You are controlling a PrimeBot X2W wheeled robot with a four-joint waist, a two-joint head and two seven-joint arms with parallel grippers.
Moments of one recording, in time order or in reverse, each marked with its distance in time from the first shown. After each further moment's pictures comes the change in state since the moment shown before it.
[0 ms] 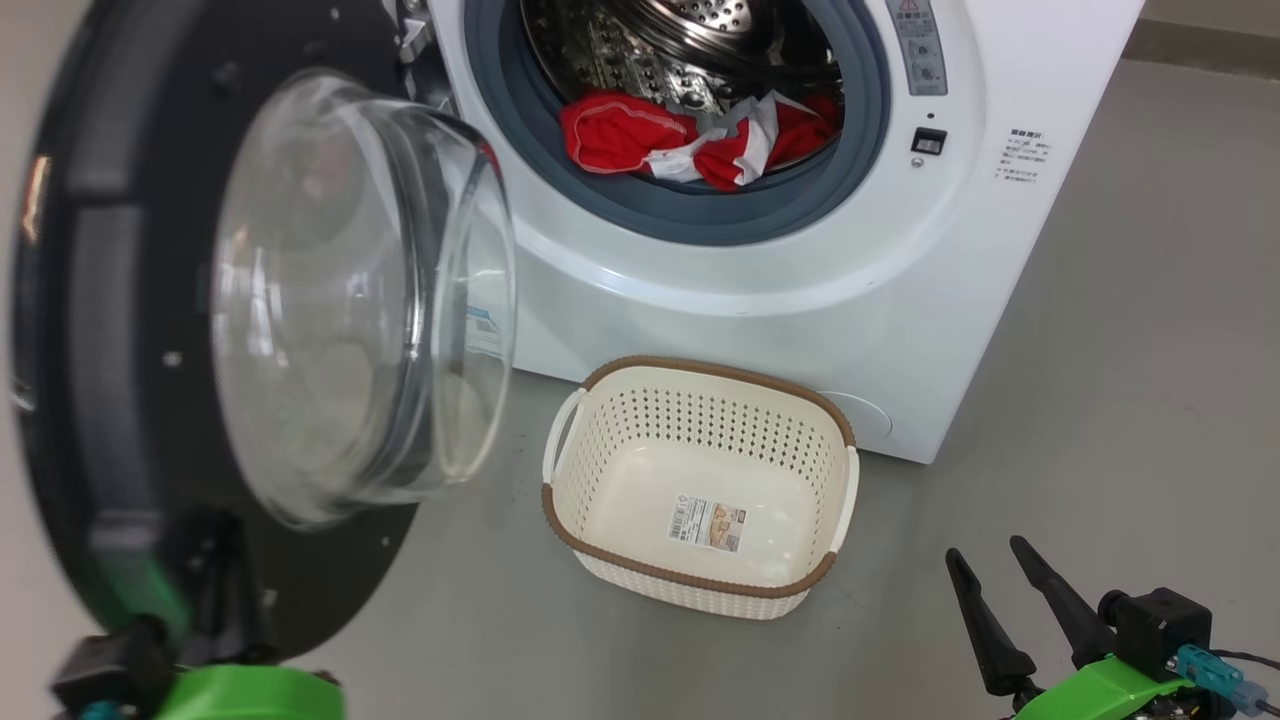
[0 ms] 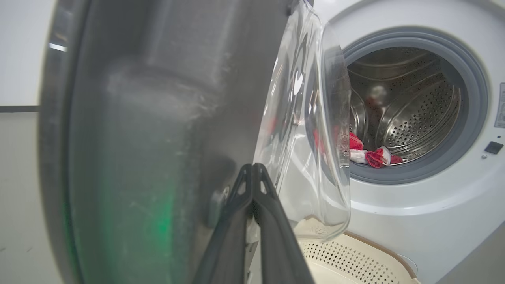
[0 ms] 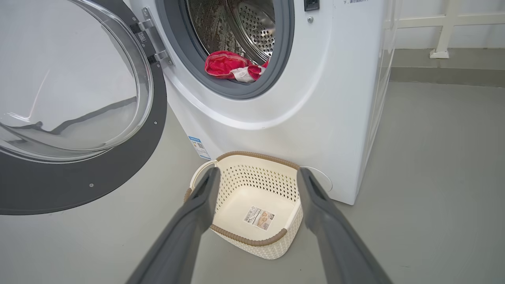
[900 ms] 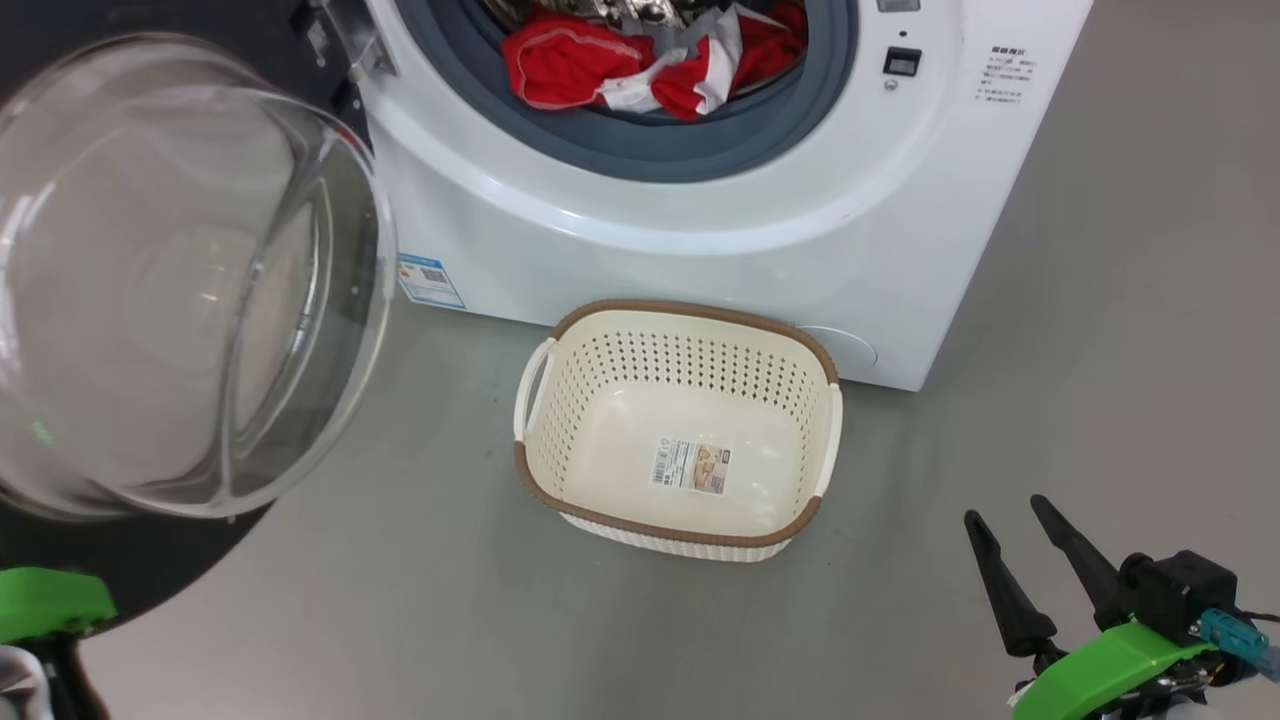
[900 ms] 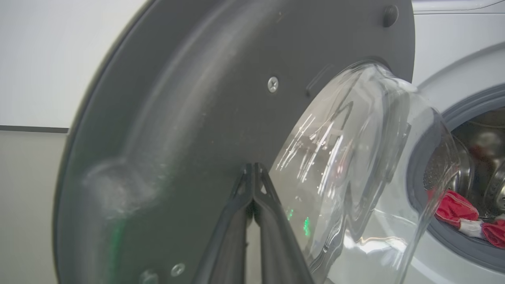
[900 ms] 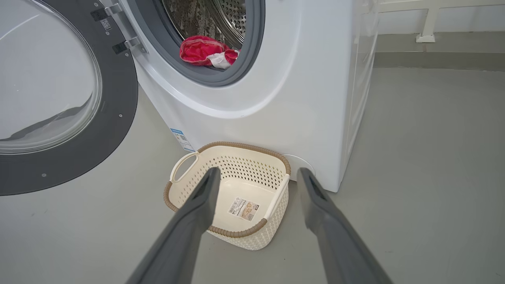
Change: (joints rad) left arm -0.261 -0.003 0.466 0.151 0.112 -0.071 -0.001; right arm -0.044 -0.047 0.000 -0.015 -0.001 0.000 0.000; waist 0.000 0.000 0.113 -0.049
